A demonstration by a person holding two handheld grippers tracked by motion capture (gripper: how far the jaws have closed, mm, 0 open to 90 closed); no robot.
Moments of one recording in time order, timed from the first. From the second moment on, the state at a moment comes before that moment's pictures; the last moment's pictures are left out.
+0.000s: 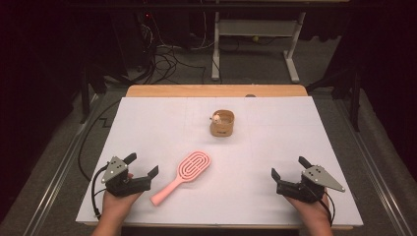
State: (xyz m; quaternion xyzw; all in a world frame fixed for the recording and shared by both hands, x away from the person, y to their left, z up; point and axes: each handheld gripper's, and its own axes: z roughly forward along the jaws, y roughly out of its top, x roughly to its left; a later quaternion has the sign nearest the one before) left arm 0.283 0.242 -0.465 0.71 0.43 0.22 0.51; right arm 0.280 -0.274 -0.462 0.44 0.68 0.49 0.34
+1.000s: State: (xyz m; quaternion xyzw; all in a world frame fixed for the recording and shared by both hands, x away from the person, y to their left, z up) left arm 0.276 0.239 -0.460 0.71 0.41 0.23 0.52; right arm 0.277 -0.275 -0.460 0.44 0.67 0.49 0.34
